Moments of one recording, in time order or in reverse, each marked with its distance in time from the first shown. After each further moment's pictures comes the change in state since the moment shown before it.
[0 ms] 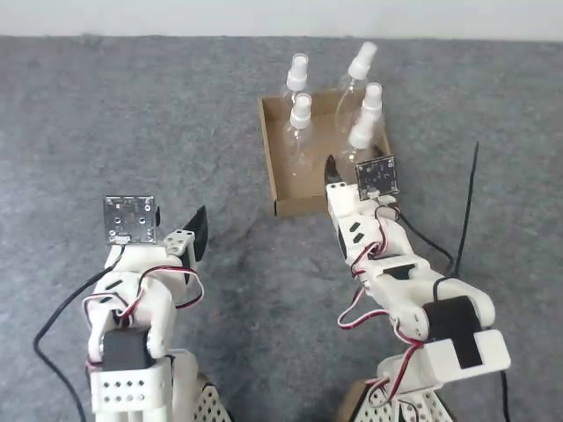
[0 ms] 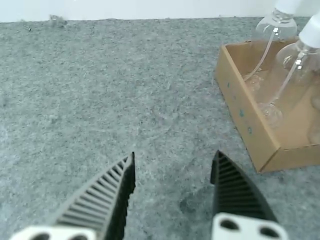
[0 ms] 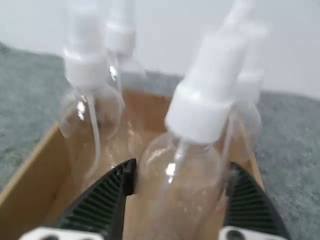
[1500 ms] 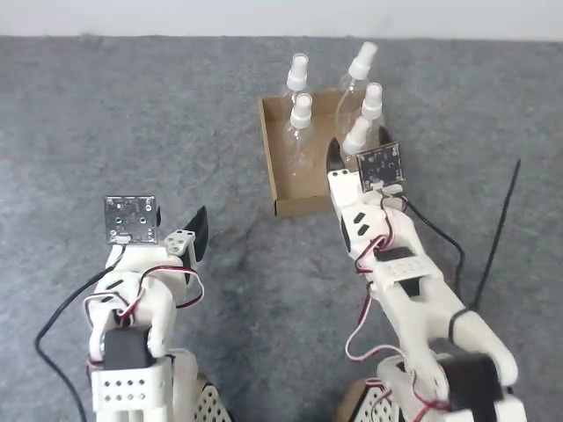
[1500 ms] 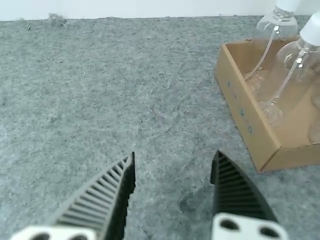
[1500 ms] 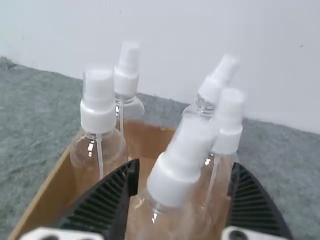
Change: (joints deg) left arm 0.0 0.0 0.4 -0.3 0.0; right arm -0.4 -19.9 0.2 17.8 3.0
